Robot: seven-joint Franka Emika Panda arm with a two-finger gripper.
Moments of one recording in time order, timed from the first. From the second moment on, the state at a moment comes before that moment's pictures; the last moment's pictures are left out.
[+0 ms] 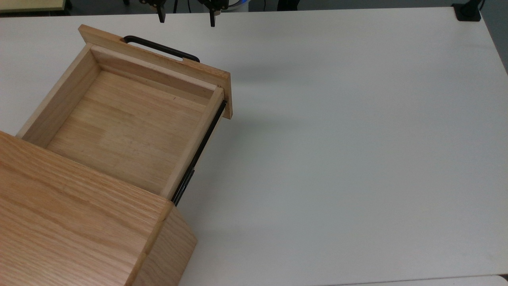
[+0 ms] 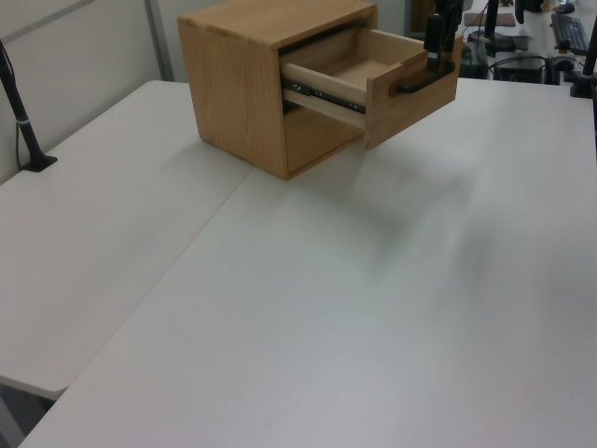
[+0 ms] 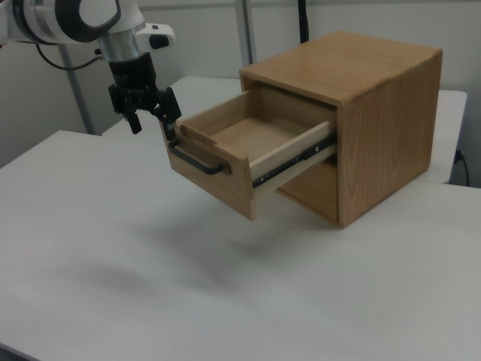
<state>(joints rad) -0.06 0.02 0.06 -1.58 -0.04 1.64 0.03</state>
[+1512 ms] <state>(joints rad) -0.06 0.02 0.00 -1.63 -0.06 1.64 -0.11</state>
